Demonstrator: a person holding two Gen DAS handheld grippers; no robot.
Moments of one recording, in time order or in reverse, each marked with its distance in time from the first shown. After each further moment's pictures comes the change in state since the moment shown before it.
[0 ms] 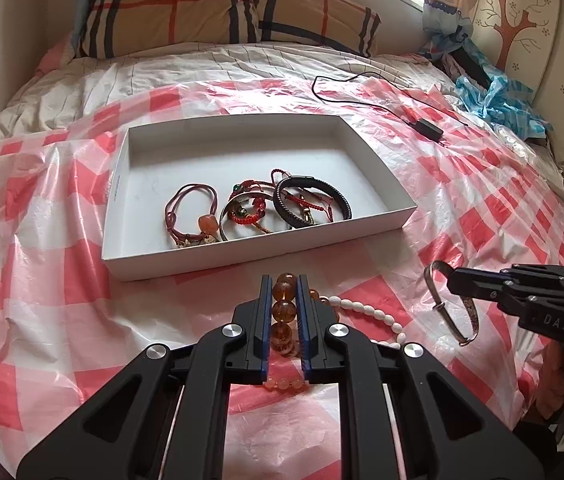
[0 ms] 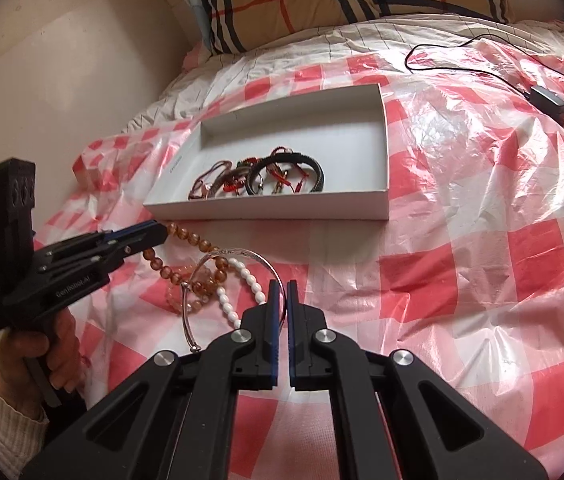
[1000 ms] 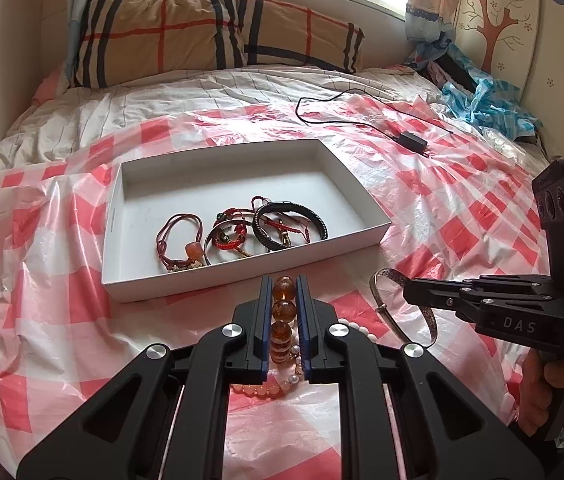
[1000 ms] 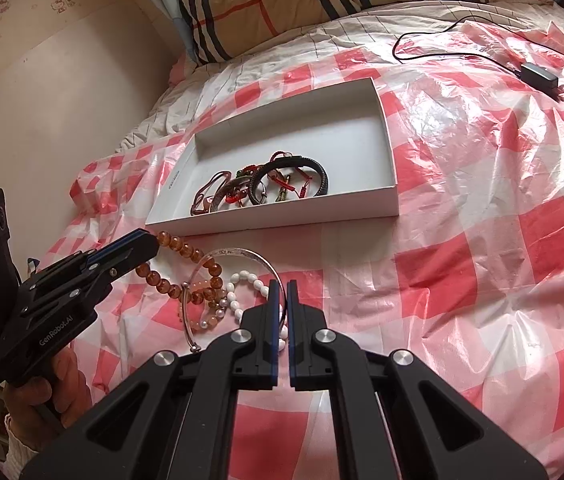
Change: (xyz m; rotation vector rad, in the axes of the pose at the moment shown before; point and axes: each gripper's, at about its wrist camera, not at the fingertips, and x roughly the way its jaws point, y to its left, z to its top) left arm -0.023 -0.020 0.004 0.052 -0.071 -0.003; right arm 0.010 0.004 0.005 0.096 -0.005 0.006
